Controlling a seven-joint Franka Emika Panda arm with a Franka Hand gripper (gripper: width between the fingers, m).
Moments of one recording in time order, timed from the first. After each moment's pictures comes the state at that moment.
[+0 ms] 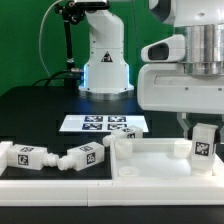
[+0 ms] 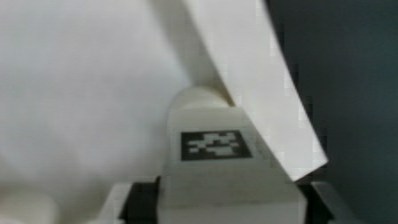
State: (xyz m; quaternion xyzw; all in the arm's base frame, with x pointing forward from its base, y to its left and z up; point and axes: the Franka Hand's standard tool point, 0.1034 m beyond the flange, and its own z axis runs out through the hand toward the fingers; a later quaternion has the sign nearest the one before) arm 0.637 0.115 0.079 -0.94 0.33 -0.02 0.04
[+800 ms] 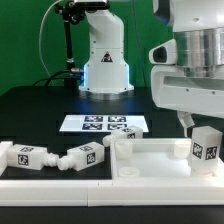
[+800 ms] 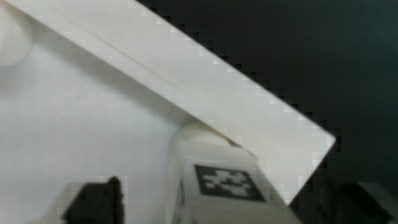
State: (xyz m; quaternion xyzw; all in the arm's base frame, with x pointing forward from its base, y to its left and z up) arm 0.633 0.121 0.076 -0.92 0.38 0.00 0.07
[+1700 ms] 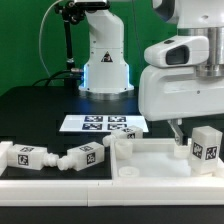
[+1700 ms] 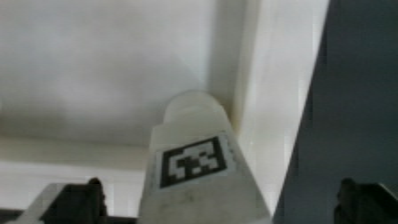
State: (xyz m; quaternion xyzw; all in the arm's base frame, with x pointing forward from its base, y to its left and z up) arm 0.637 0.117 0.077 -1.00 -0.06 -0.03 0.03
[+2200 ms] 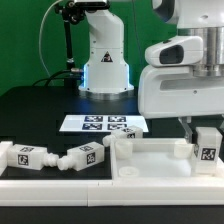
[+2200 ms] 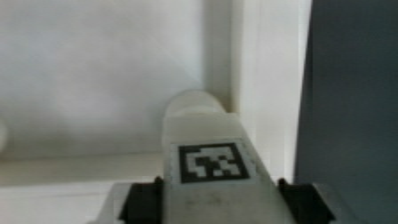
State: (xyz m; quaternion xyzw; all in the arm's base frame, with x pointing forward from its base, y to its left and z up) arm 0.637 0.113 0.077 -1.00 0.05 -0.02 0.03
